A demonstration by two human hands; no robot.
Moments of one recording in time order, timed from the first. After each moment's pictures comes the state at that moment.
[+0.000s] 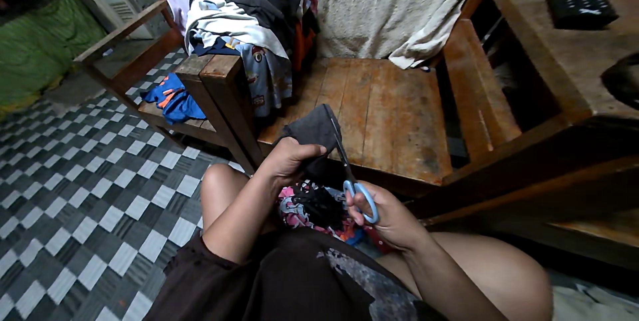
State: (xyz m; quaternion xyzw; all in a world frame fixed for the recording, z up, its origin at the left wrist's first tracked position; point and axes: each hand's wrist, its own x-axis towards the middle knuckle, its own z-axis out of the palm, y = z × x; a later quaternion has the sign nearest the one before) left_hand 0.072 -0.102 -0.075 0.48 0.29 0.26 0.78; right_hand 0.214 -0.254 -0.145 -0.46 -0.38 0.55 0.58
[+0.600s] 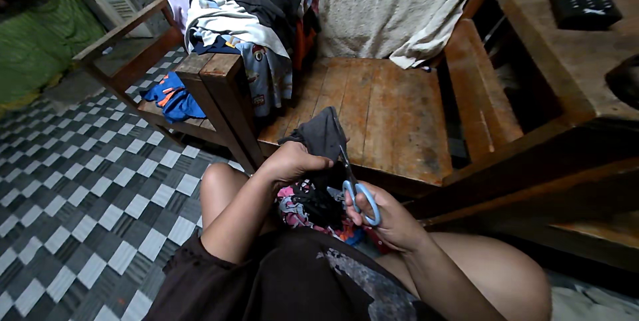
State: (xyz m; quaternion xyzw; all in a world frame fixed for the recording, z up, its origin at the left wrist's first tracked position) left_hand 0.068 -0.100 -0.066 0.63 0.33 0.13 0.69; right_hand 0.213 -0.255 -0.147 -0.45 -0.39 0.55 0.59
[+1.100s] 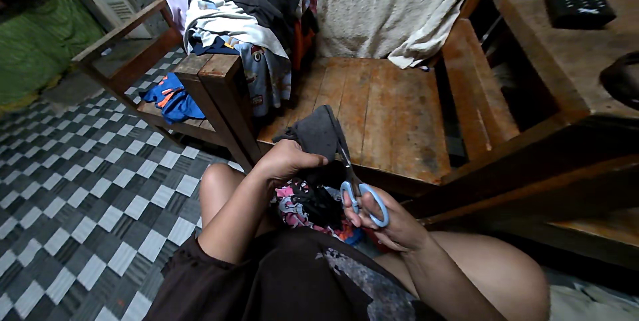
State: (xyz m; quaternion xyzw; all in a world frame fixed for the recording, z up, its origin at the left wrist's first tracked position) left_hand 0.063 -0.097 -0.063 0.62 0.34 0.15 0.69; right_hand 0.217 -0.257 -0.150 -0.38 -0.38 0.60 0.59
